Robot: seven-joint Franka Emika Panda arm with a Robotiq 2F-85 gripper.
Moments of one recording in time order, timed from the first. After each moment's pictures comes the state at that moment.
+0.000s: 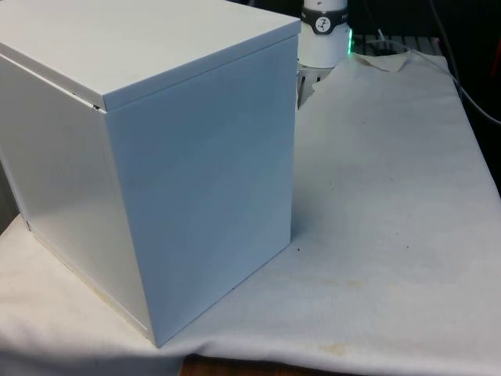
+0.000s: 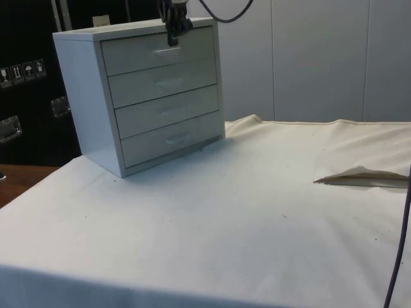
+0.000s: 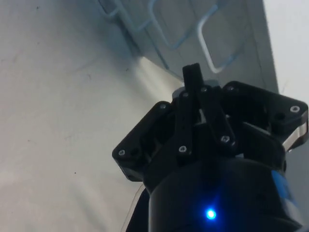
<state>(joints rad) 0.81 -0.07 -0.86 -2.19 -0.82 2.40 -0.35</state>
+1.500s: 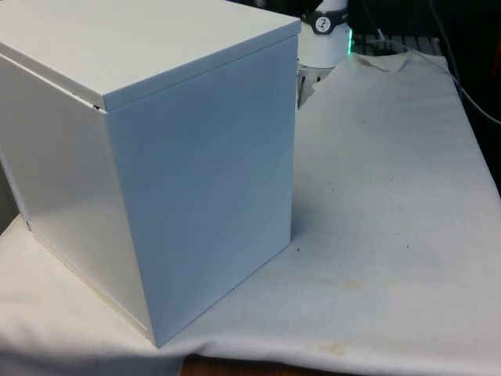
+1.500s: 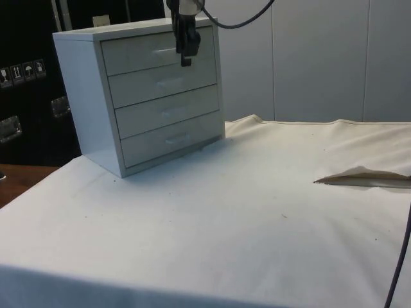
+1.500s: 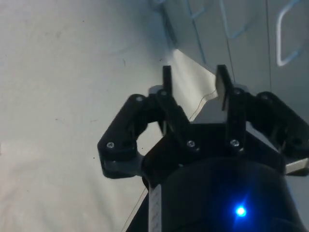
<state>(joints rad) 0.81 -0.17 -0.78 -2.31 -0.86 2.36 -0.02</state>
